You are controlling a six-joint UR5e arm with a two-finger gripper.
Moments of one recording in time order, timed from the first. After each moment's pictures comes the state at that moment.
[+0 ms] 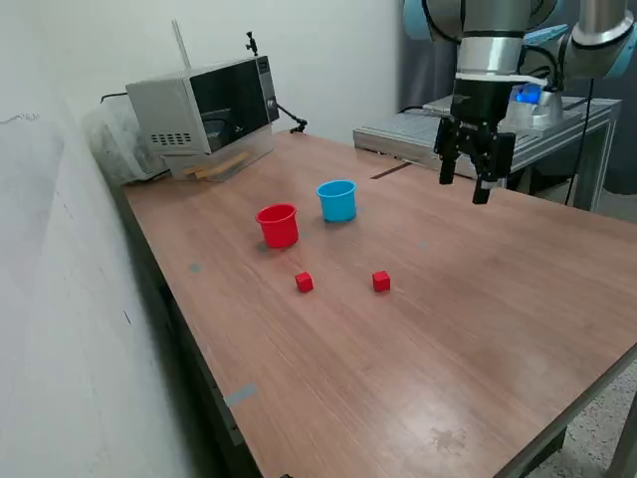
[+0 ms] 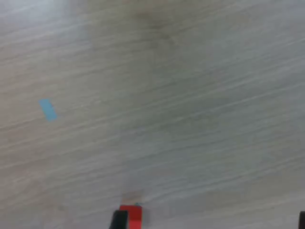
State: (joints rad) arm 0.28 -0.99 1.50 -2.26 -1.67 3.71
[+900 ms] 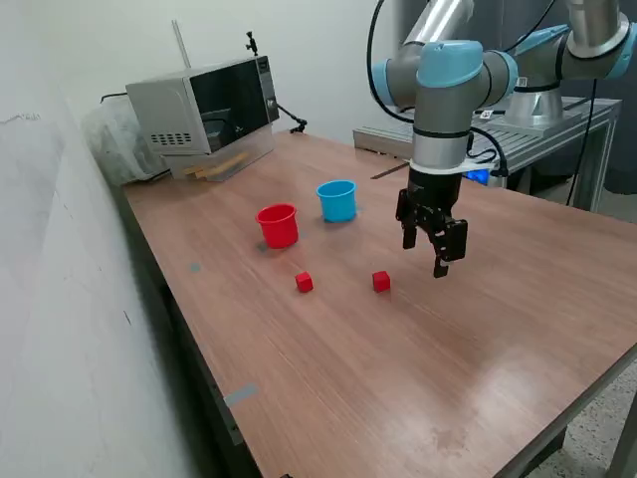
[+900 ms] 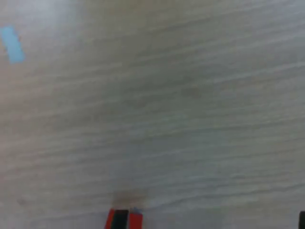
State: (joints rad) arm 0.23 -0.74 1.31 -2.24 -1.67 3.56
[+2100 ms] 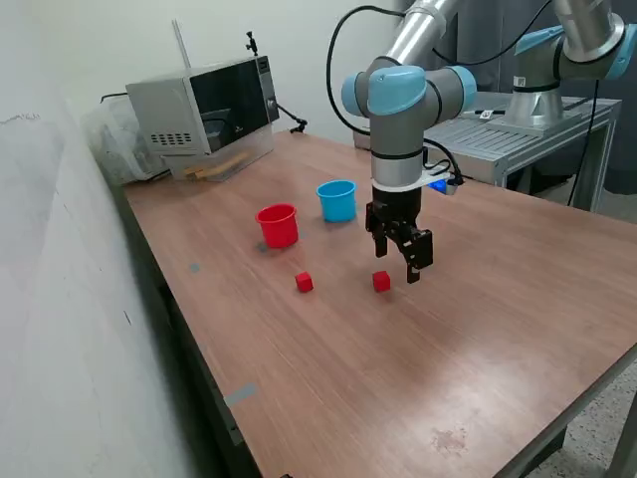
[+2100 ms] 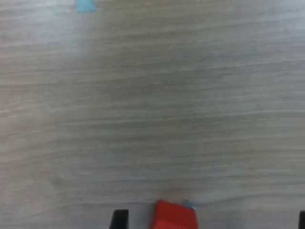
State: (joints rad) arm 0.16 -0.68 1.22 -2.15 -1.63 3.40
